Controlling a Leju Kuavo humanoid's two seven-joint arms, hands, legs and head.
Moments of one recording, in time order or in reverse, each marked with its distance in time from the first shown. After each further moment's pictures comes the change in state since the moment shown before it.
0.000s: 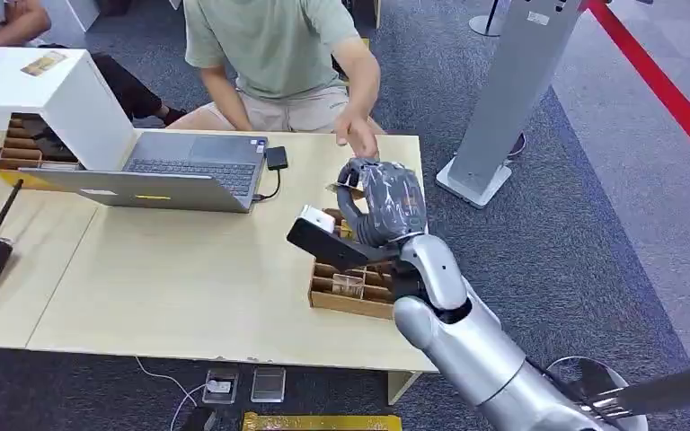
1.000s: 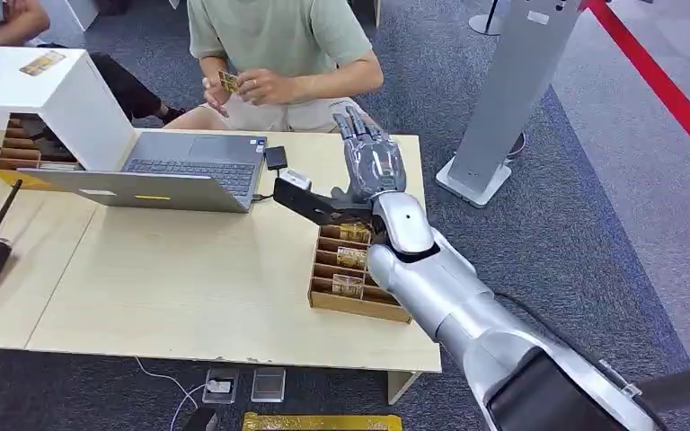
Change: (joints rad) left arm -0.002 0.001 -0.010 0.000 -0.002 -0.011 0.018; right arm -0.282 0.211 0.108 0.654 -0.048 -0.095 0.001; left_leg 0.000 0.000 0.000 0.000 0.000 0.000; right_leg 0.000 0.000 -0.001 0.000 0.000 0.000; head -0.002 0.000
